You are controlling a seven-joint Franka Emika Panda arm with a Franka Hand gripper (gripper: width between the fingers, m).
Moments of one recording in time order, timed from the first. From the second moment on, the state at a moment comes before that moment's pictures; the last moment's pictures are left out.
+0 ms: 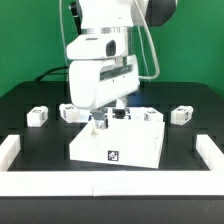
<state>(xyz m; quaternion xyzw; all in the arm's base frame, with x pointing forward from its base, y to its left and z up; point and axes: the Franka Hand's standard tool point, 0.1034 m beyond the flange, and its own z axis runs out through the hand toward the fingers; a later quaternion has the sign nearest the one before) 0.516 -0.014 0.070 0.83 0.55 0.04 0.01</state>
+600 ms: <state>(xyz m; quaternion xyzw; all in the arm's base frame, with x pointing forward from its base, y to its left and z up) 0.509 -0.004 0.076 0.80 0.60 0.04 0.02</state>
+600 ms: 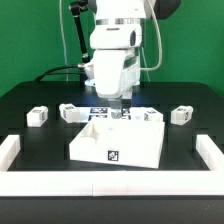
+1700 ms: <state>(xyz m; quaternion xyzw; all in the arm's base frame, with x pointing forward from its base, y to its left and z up) 0.435 0.020 0.014 0.81 0.58 0.00 -0.02</state>
